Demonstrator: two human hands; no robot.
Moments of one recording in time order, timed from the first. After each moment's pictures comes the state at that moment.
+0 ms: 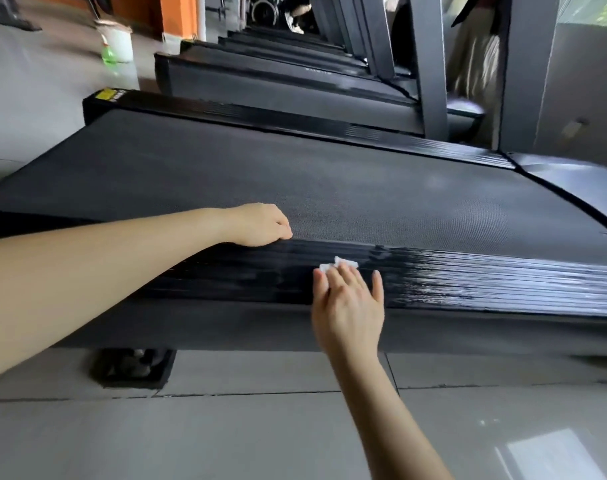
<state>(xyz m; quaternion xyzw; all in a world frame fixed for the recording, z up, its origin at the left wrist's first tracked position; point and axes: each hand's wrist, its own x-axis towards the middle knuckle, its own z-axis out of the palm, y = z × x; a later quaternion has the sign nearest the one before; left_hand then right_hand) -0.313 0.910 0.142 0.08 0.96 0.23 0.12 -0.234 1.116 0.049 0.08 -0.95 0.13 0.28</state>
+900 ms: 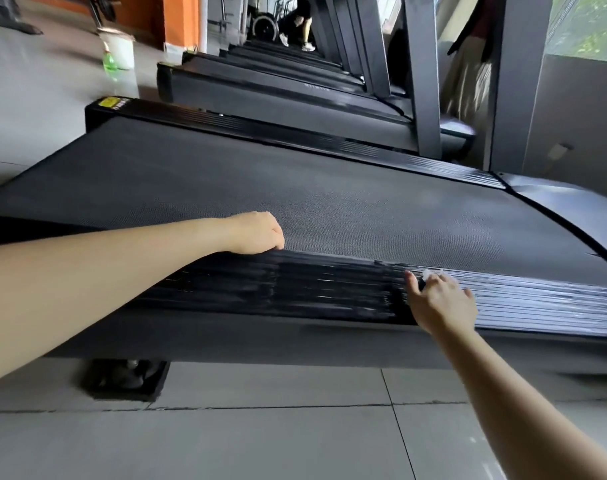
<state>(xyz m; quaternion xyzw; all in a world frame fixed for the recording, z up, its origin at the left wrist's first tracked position) -0.319 0.896 0.141 0.06 0.96 0.25 0.11 -0.332 1.267 0.081 -0.08 -0.99 0.00 0.11</state>
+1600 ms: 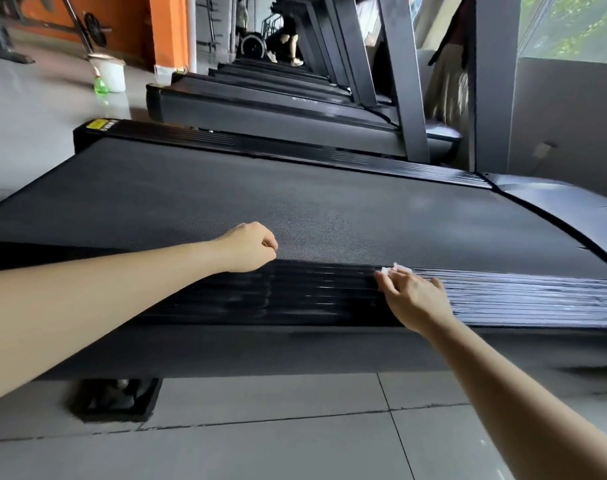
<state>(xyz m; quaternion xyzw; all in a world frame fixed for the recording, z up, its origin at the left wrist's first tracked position) -0.305 0.916 0.137 0.04 0.96 0.26 0.02 -0.317 1.239 0.101 0.06 -1.00 0.05 0.05</state>
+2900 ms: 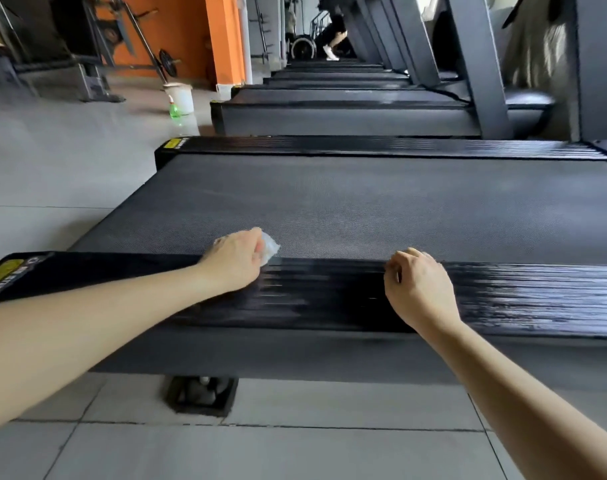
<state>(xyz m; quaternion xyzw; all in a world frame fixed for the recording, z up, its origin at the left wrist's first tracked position) -0.278 0.815 0.095 -0.04 0.99 0.12 -0.09 -0.321 1.127 0.072 0.15 -0.94 0.19 0.24</state>
